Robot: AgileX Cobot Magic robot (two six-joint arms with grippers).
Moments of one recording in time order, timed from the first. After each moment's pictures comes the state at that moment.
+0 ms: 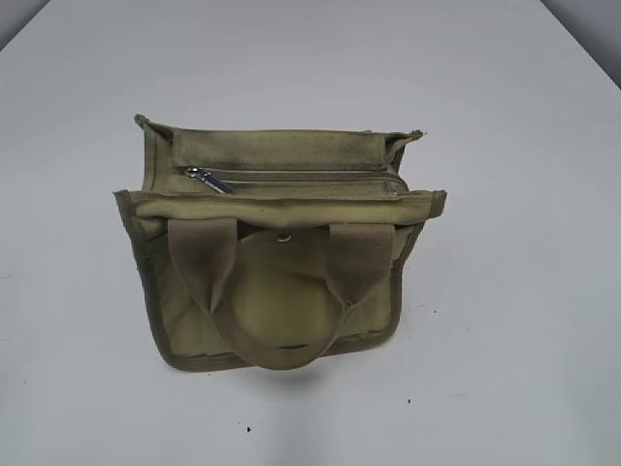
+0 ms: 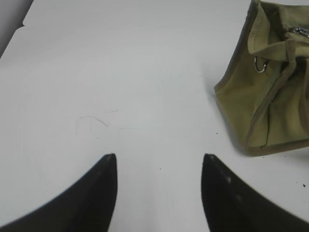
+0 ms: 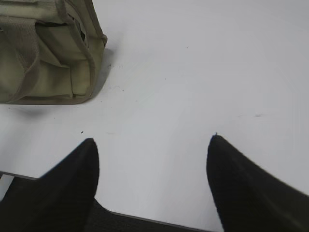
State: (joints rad) left arm -0.03 -0.01 -0.52 -0.06 1.06 0.06; right arm 0.08 -0.01 -0.48 0.17 1.09 -0.22
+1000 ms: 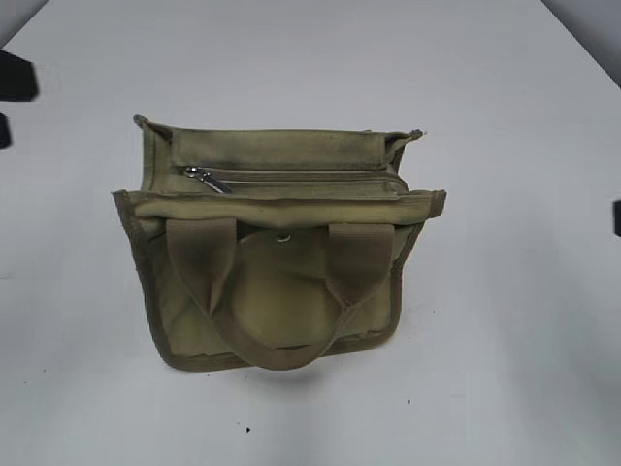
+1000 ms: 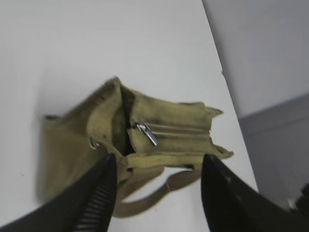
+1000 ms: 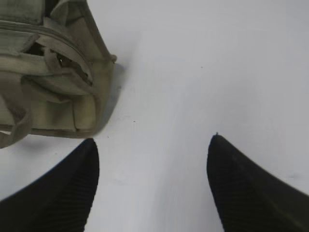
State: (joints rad) left arm -0.05 0.85 -0.79 -0.82 0.84 0.16; right arm 0.18 0.65 -0.56 0.19 0.64 -0.25
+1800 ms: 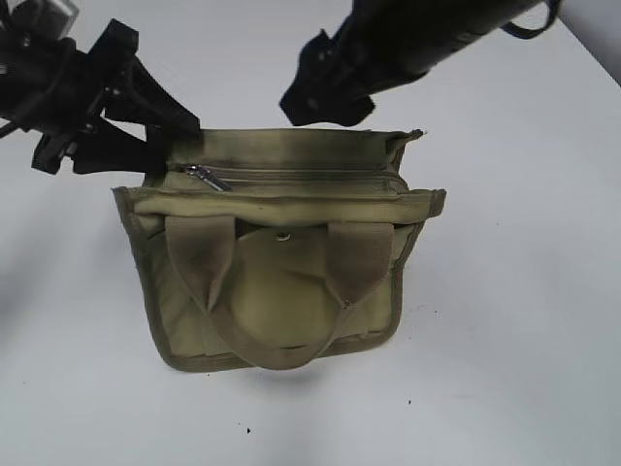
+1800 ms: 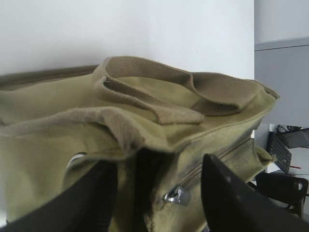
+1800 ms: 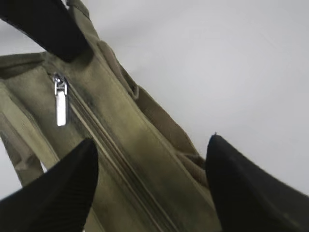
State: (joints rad) left arm -0.19 1.59 -1.11 -0.93 0.93 0.28; right arm 0.56 1.54 -1.26 0.29 0.61 -0.64
